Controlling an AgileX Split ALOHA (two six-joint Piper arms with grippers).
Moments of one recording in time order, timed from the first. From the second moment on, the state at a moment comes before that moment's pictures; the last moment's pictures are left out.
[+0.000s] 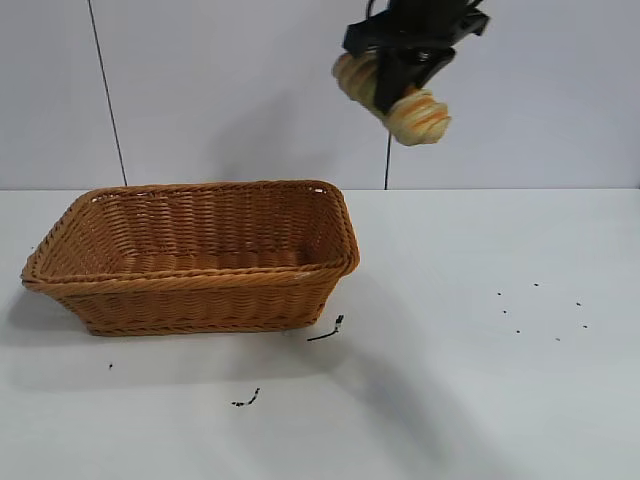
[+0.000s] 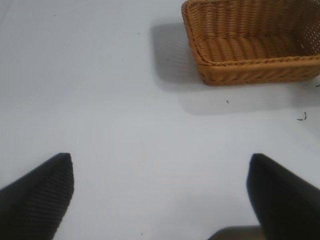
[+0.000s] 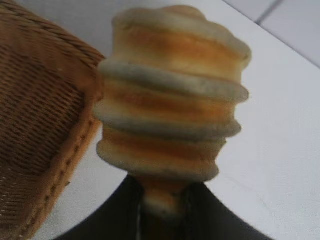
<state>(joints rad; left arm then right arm) 0.01 0.00 -0.50 -0.02 1.06 0.04 0.54 2.30 -2.31 0.08 1.13 -0.71</state>
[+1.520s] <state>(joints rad) 0.01 0.00 -0.50 -0.02 1.06 0.04 0.56 2.32 -2.32 0.17 1.04 -0.31</state>
